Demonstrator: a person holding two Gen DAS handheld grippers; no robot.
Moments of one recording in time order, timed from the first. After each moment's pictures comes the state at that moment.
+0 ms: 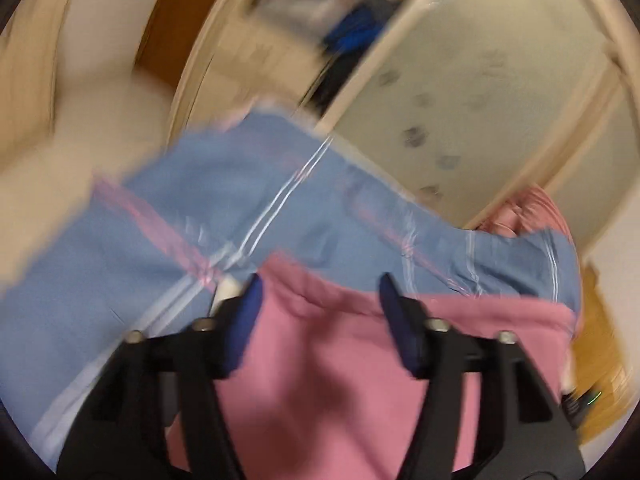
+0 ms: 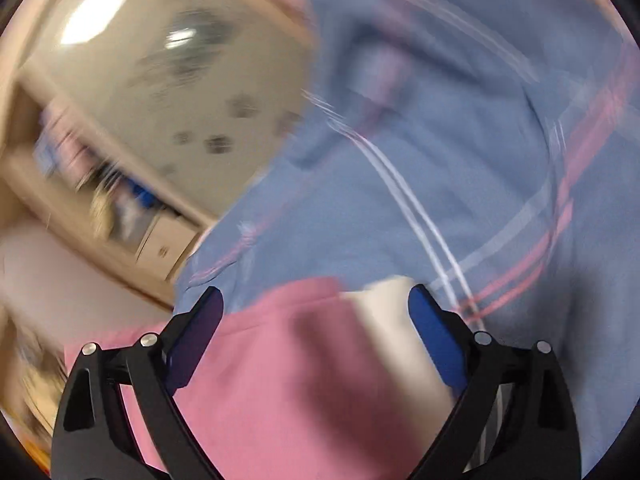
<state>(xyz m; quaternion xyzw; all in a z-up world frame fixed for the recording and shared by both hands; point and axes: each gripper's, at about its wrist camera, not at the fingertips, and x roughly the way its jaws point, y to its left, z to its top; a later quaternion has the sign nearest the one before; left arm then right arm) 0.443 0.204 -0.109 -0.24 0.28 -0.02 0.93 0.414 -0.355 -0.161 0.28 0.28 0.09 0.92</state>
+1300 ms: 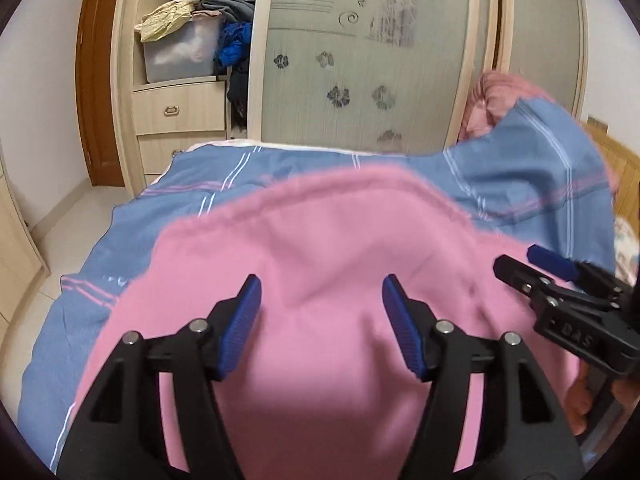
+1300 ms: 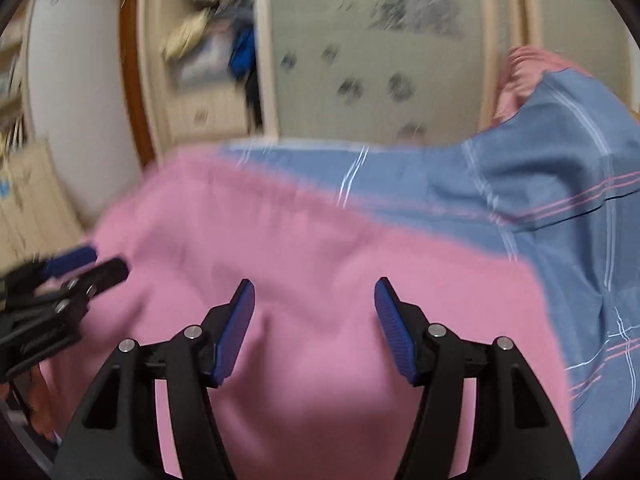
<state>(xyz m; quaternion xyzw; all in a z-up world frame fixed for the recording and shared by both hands) 0.493 0.053 -0.127 -0.04 0.29 -0.05 0.96 0.489 -0.163 -0.131 0.02 0.30 0.11 0.95</state>
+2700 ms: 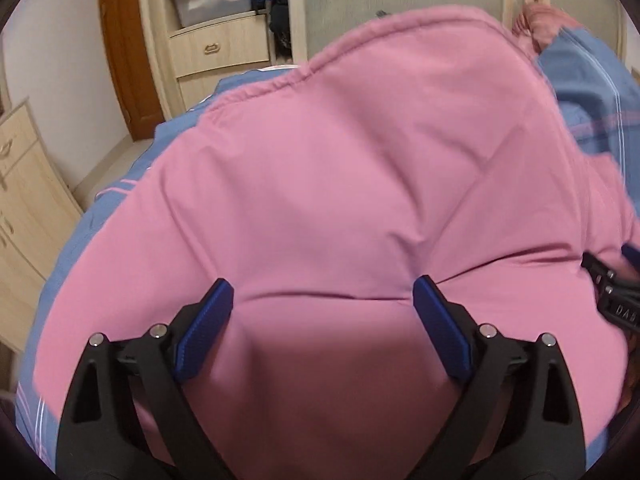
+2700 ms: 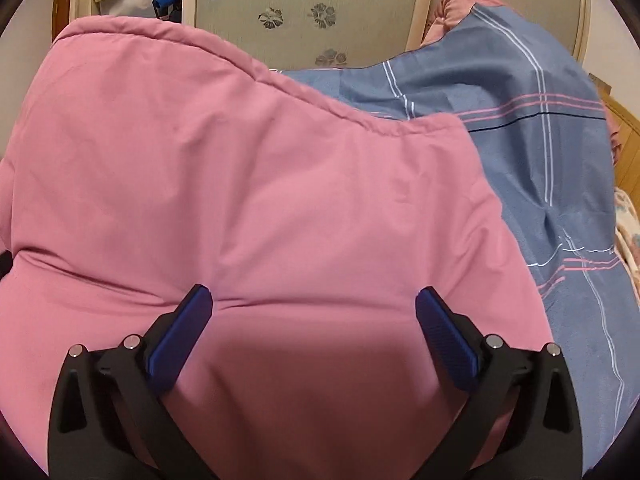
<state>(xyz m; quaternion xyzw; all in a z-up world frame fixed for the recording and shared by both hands) 0.454 0.065 -0.217 -0.02 0.37 0.04 0.93 0.457 -0.209 -0.225 -0.02 0.39 -0.03 0.92</state>
